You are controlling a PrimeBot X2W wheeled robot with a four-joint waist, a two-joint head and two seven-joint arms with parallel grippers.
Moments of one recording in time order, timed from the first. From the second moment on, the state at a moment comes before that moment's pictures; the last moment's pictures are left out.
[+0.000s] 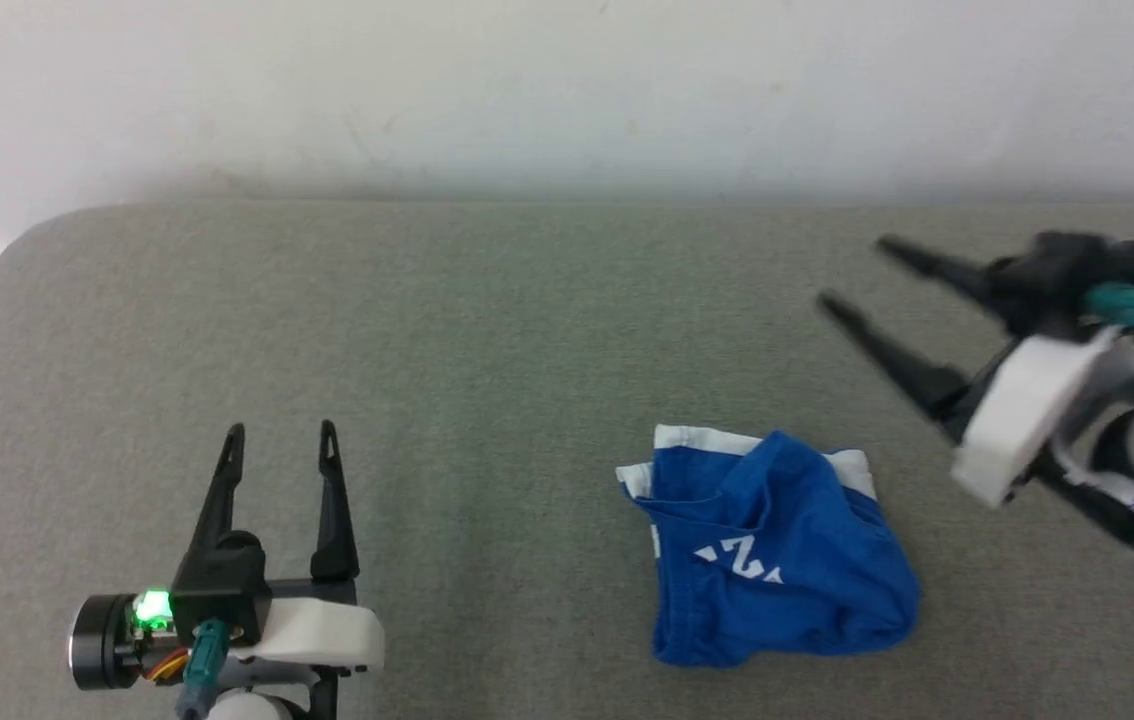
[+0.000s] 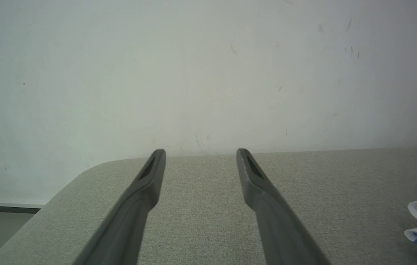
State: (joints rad) left arm -0.01 0.11 -0.09 0.02 -0.04 0.18 -0.26; right arm -0.67 -0.70 0.78 0.10 0.71 0.13 0.04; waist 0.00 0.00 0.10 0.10
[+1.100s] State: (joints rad) left arm 0.00 0.09 -0.04 -0.02 -0.04 0.11 -0.26; right arm -0.15 -0.21 -0.04 -0.09 0.21 0.13 -0.18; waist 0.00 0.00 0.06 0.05
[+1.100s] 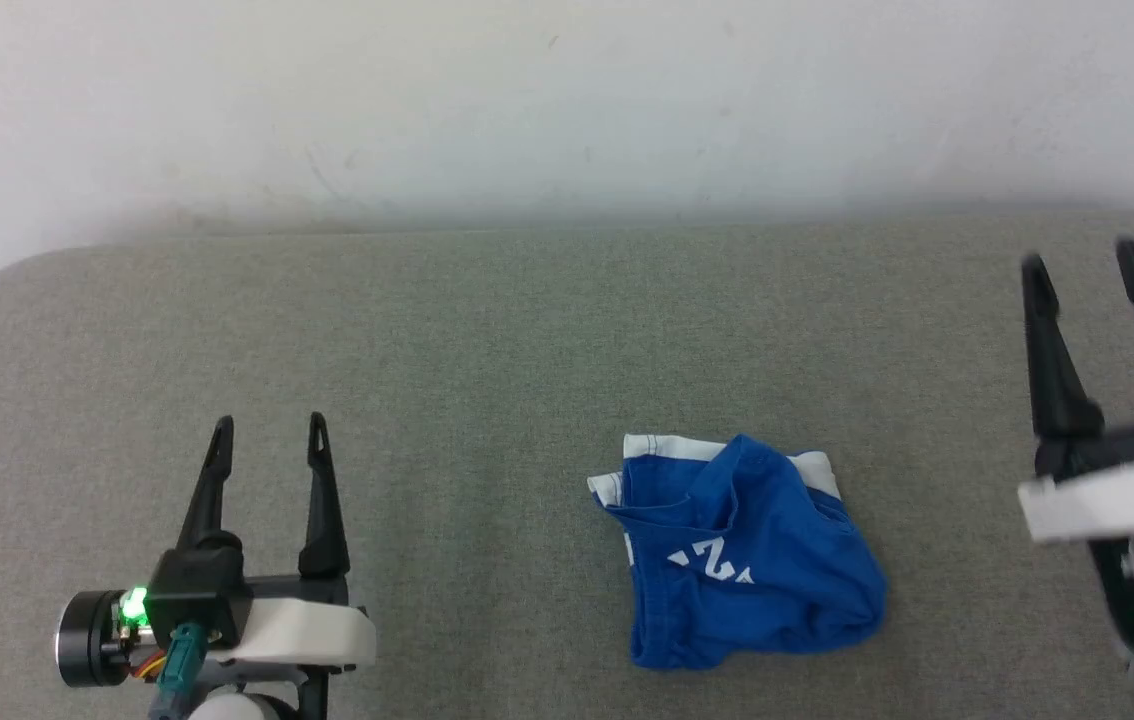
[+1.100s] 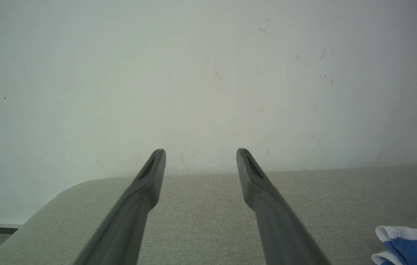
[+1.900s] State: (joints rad) left arm -0.07 0.07 -0.07 -0.02 -0.03 0.11 -0.26; right arm -0.47 -0.51 0.64 0.33 0.76 0.13 0.73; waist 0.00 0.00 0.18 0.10
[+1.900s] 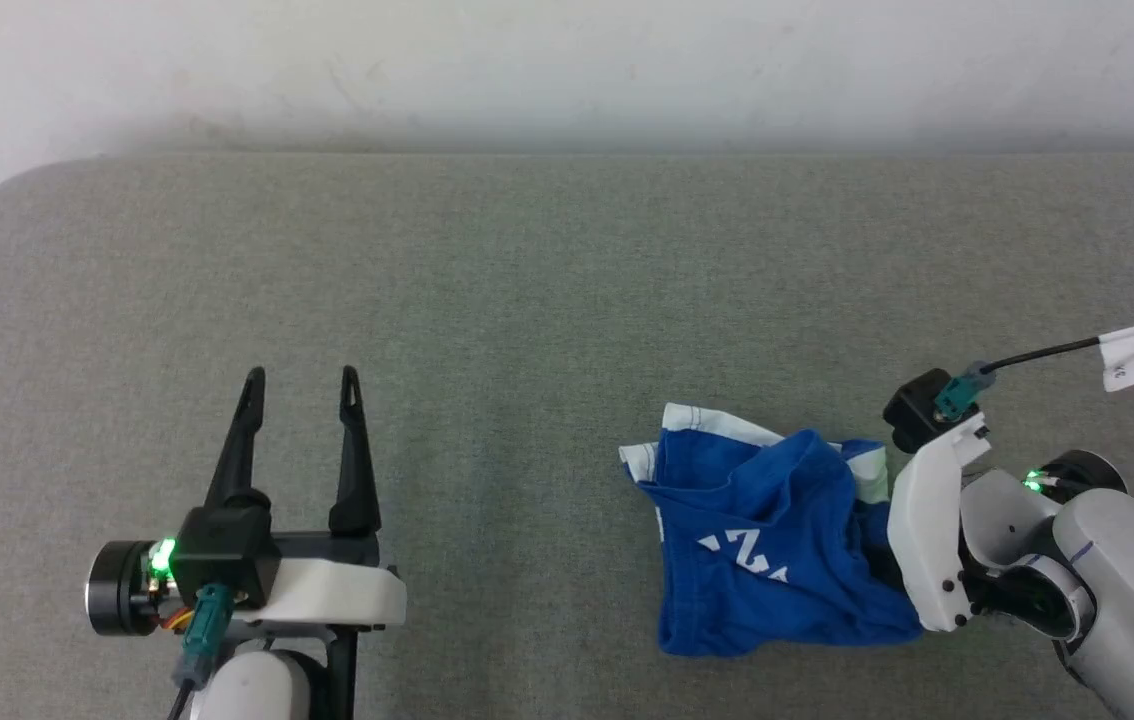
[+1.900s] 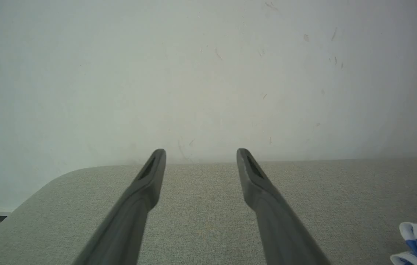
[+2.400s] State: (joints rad) left arm -0.05 0.06 -0.05 -0.02 -0.03 0.12 -0.26; right arm -0.55 -0.56 0.83 0.33 0.82 0.13 0.51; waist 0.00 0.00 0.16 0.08
